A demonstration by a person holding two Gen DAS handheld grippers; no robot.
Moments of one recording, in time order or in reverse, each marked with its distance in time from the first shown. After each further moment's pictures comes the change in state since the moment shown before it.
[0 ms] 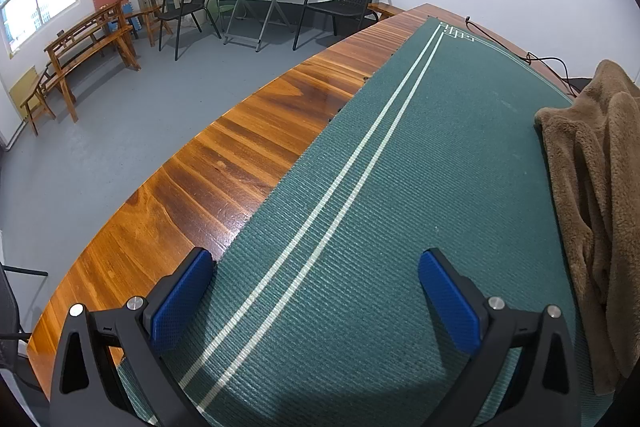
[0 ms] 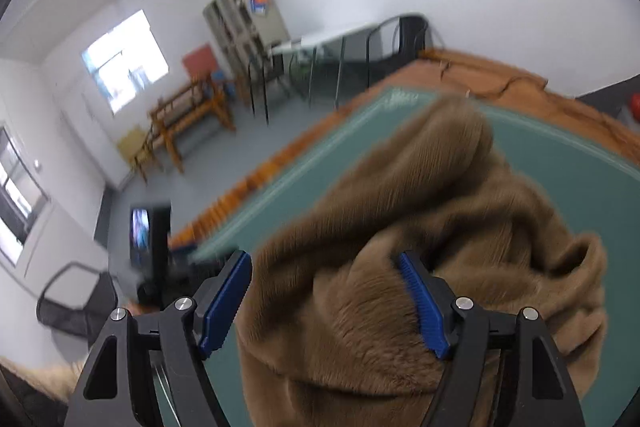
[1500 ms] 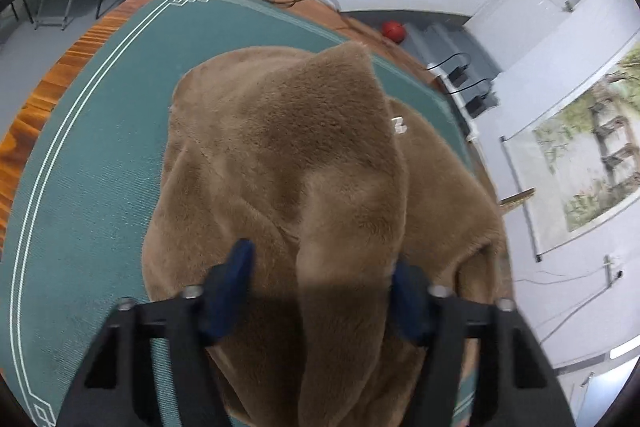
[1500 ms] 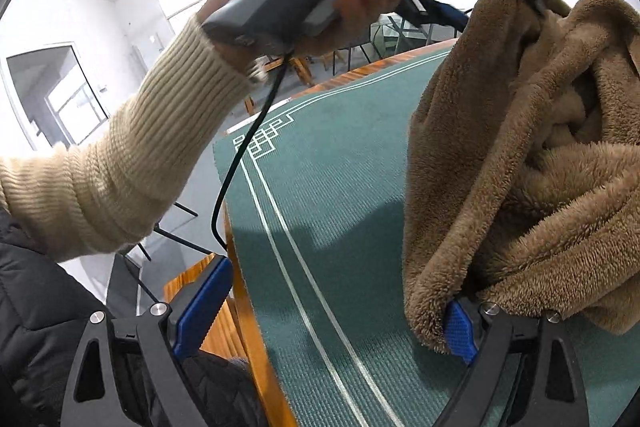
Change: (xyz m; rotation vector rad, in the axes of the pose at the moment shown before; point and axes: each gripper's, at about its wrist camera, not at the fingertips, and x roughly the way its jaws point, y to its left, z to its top) left arm -0.087 -0.151 0.029 0.238 0.225 -0.646; right arm 0.015 0.280 -0.302 -0.166 0.049 0.134
